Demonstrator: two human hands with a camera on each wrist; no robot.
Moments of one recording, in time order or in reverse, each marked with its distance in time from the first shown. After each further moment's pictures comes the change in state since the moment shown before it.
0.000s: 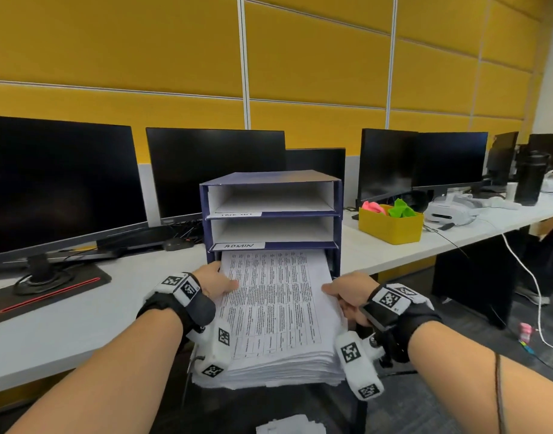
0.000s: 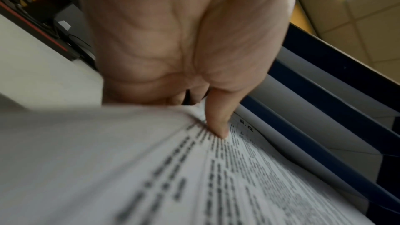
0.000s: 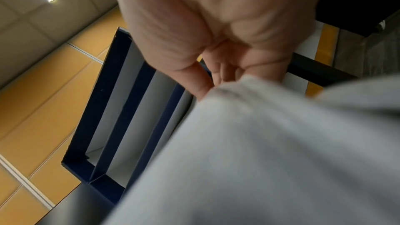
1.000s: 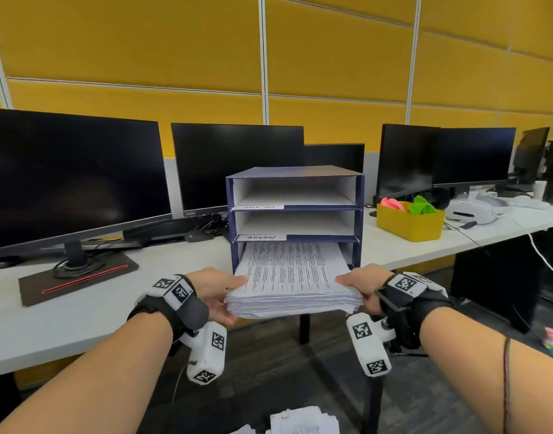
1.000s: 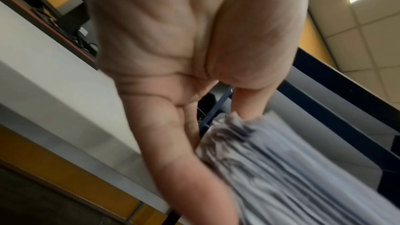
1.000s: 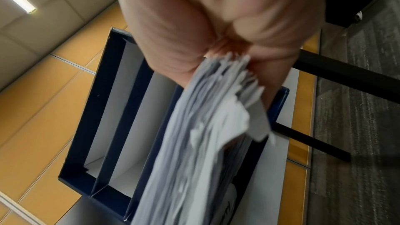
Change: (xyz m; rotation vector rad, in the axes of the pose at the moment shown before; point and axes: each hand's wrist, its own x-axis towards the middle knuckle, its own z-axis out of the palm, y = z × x) left_hand -0.048 -0.031 -0.015 -0.529 -0.182 -0.210; right_hand -0.003 -0.009 0.008 0.071 -0.067 0.026
